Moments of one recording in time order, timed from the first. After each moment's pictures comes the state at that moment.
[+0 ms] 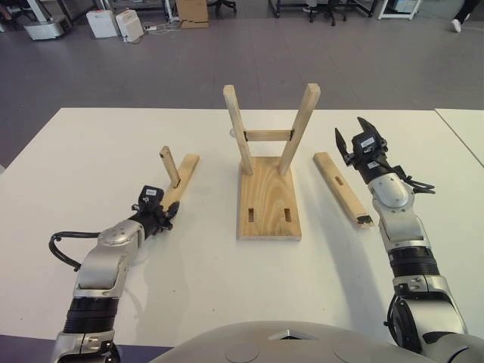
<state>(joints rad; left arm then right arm) 0.03 0.44 0.11 -0.17 -0.27 0.65 -0.31 -0.32 -0.36 -0.07 0.23 -0.01 -0.13 0.23</state>
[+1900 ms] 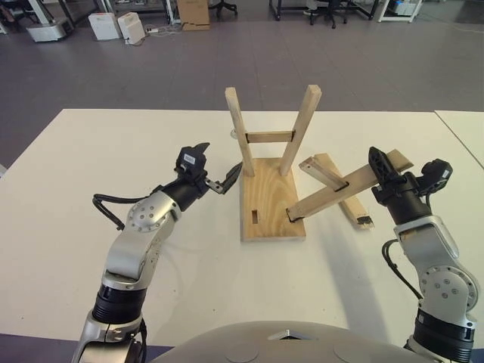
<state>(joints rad) -0.09 0.35 -0.07 -0.43 -0.30 0.45 -0.36 0.08 -0.25 -0.39 -0.50 1.08 0.56 -0.03</state>
